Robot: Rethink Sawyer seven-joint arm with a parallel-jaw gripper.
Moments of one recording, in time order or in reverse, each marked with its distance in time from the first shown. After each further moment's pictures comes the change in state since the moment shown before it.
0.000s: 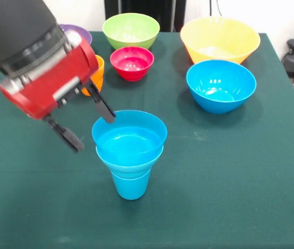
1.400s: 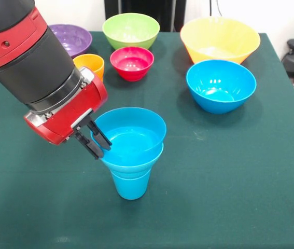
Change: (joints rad) arm -0.003 0.087 0.001 -0.001 -0.089 0.000 0.000
